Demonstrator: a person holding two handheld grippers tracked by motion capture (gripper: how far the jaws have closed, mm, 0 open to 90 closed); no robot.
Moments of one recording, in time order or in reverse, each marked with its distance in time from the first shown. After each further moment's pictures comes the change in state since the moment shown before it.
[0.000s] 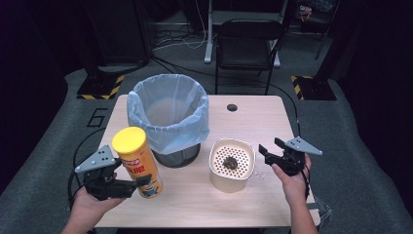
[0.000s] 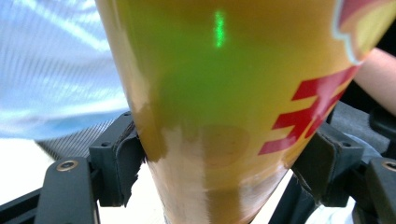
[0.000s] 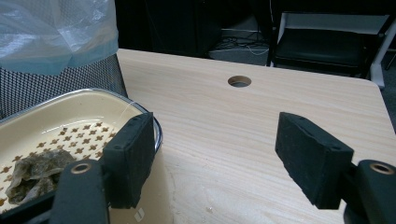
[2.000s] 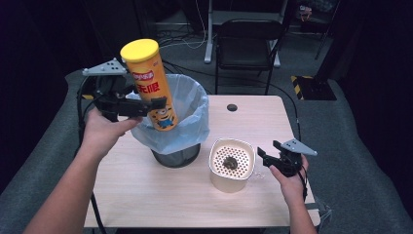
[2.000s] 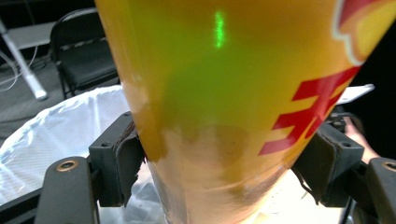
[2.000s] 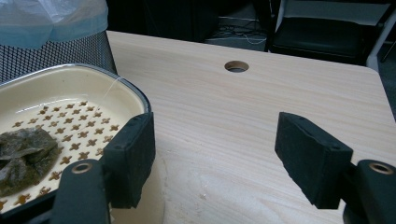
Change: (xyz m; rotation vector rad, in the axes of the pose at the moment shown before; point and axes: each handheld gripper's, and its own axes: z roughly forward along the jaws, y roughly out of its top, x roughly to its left) left arm 0.047 0.165 0.020 -0.082 0.071 -0.012; right arm -0.001 -0.011 0.009 0.051 -0.014 -0.032
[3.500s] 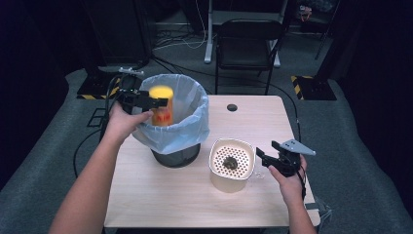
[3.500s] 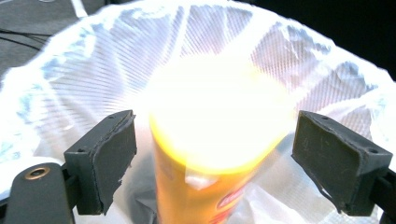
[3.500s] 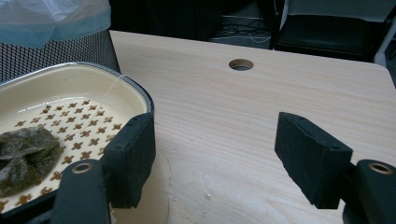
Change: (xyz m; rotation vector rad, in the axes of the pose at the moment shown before) left arm 0.078 -0.041 0.071 0.182 0.165 -0.201; right arm 0.000 -0.002 0.004 -0.001 0.017 0.015
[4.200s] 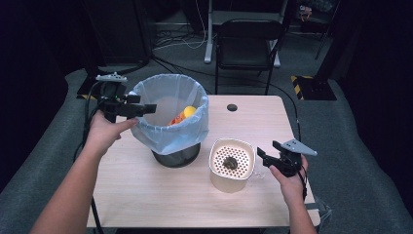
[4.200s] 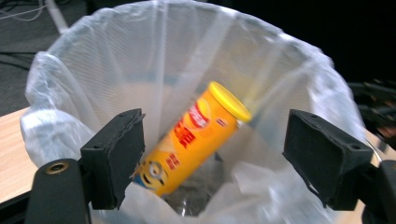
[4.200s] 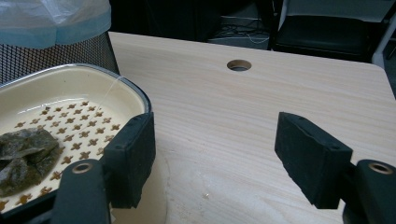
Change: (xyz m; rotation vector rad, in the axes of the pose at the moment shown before) left arm -0.004 -0.023 -0.049 -0.034 -0.087 0.081; right arm -0.002 0.000 -0.003 -0.002 -0.006 0.006
